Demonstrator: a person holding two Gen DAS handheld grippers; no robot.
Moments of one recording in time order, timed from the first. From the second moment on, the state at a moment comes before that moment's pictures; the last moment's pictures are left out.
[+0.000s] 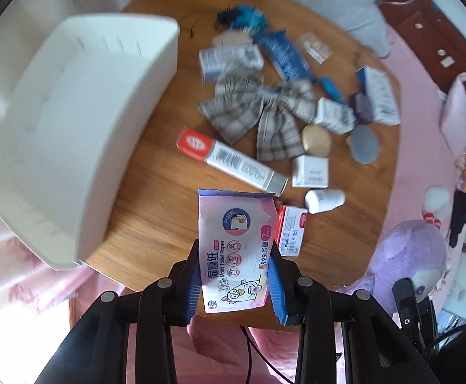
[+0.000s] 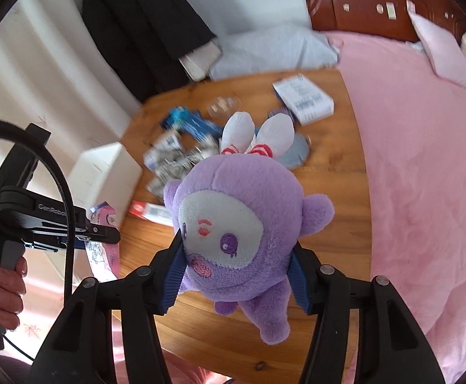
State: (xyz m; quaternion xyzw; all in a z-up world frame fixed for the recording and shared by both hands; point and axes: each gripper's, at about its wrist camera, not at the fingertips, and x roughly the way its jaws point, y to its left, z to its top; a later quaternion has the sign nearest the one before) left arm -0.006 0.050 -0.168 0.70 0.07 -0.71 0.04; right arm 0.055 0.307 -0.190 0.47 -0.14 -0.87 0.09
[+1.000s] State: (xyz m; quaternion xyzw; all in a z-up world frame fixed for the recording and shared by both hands) left arm -0.079 -0.204 -0.111 0.58 -0.10 -0.80 -0.09; right arm 0.017 -0.023 -0.133 0.44 -0.02 -0.89 0.13
